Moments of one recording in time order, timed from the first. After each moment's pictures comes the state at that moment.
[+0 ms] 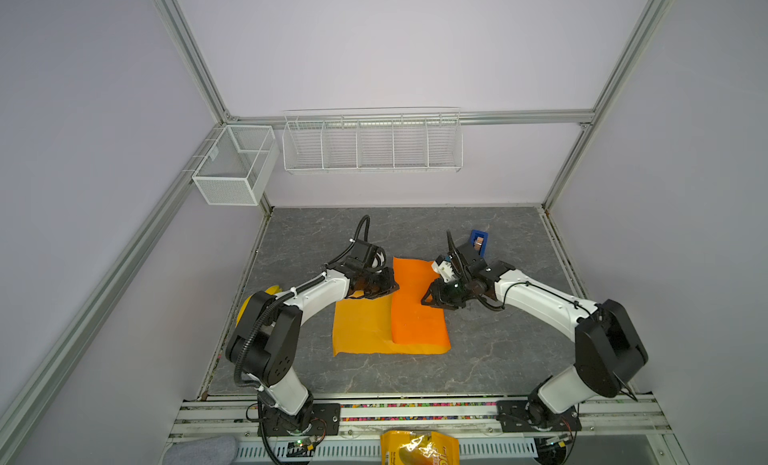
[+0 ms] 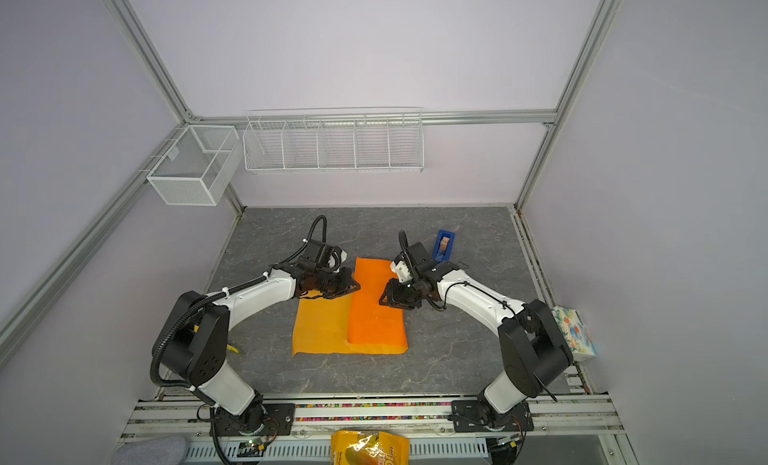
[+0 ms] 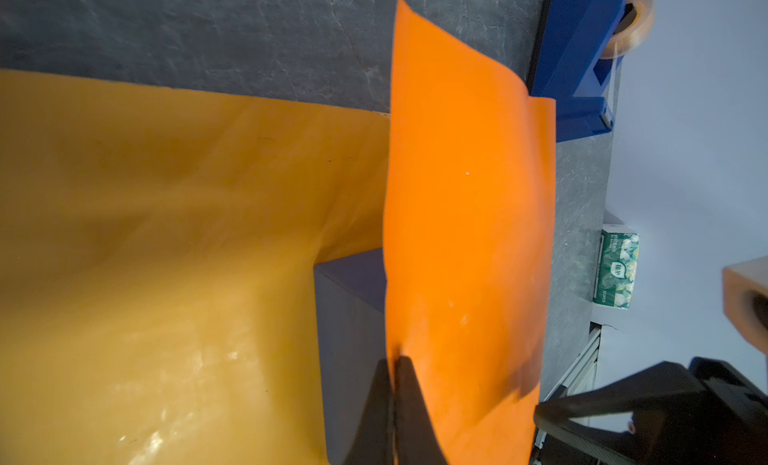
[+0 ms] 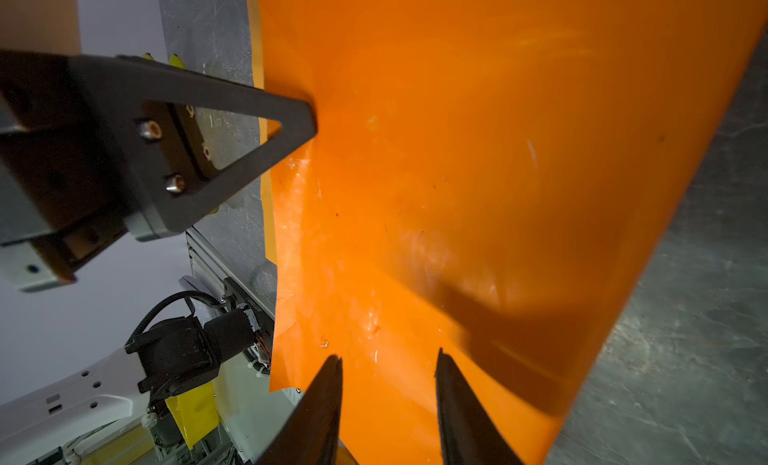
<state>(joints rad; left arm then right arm) -0.53 1.66 1.03 -0.31 0.45 -0.67 0.60 1.57 1.08 -0.58 -0.52 0.61</state>
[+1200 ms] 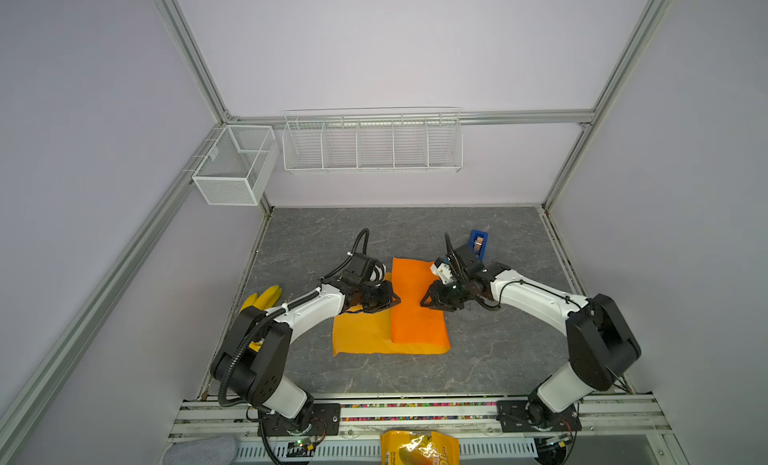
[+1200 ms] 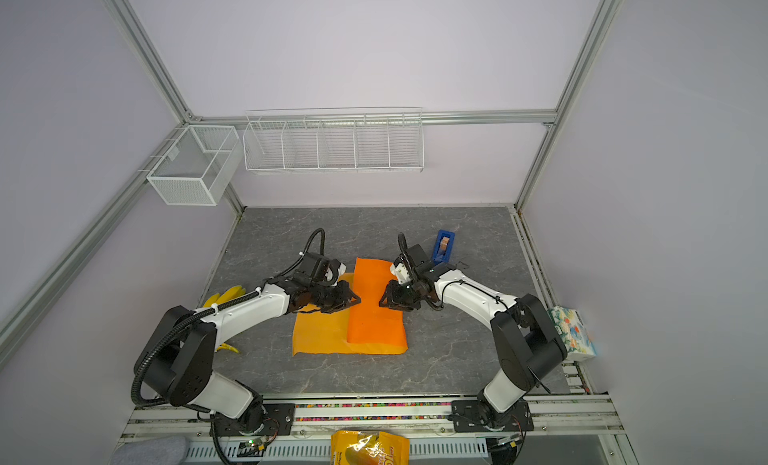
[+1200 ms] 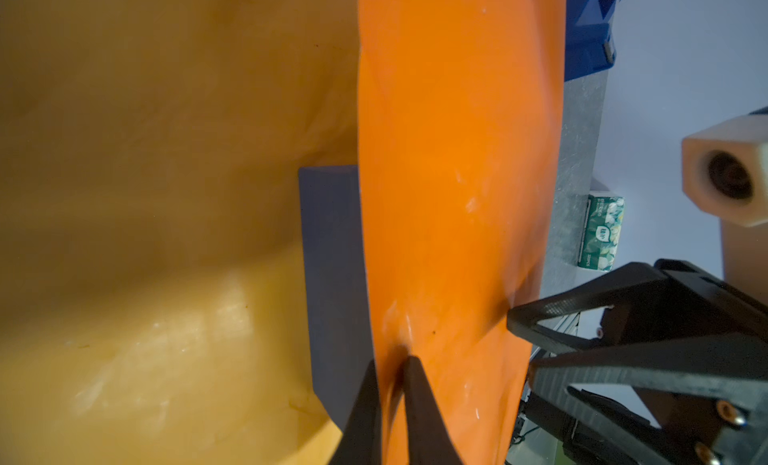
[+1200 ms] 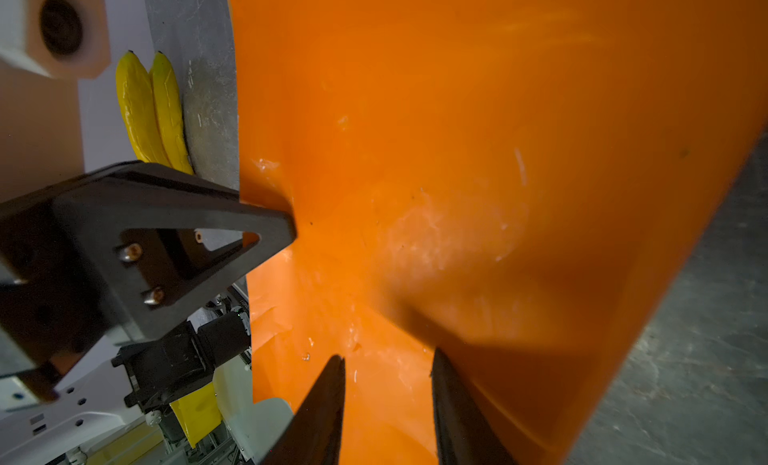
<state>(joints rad) -0.57 1.53 0.87 -0.27 0.50 -0.74 0.60 1.62 1.06 -0.54 -0.53 0.61</state>
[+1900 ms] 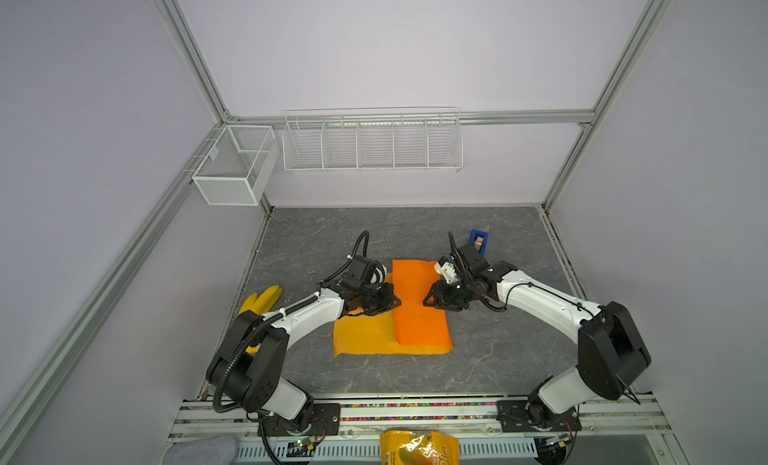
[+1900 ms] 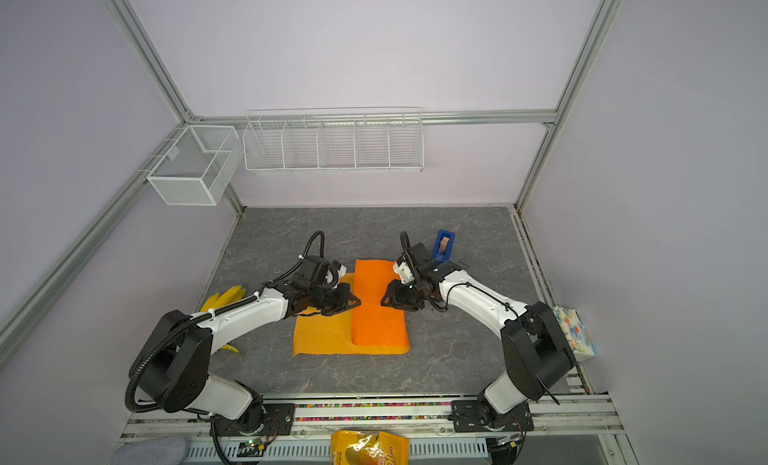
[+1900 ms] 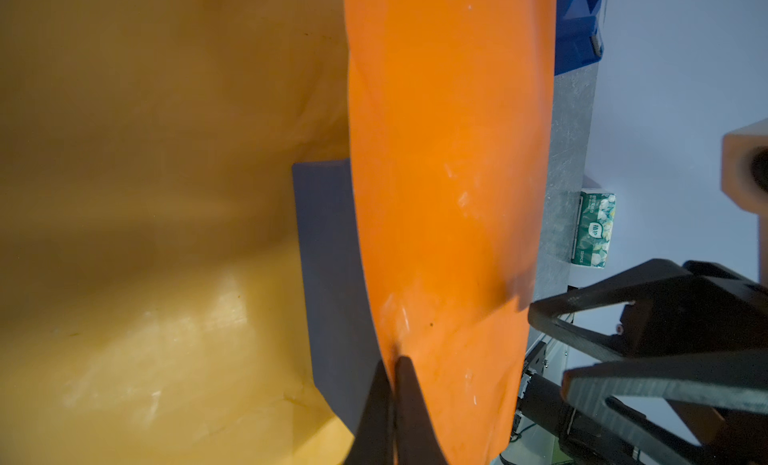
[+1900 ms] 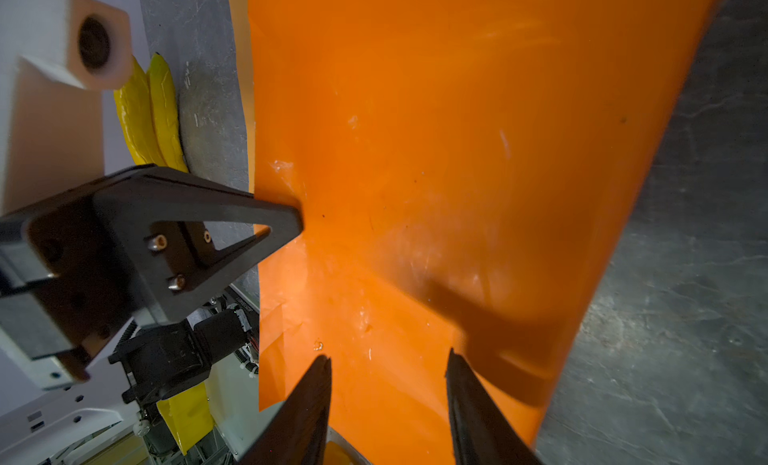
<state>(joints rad) -0.59 1.51 0.84 -0.23 0.49 -0.76 0.60 1.56 1.07 -0.61 -0.50 0.60</state>
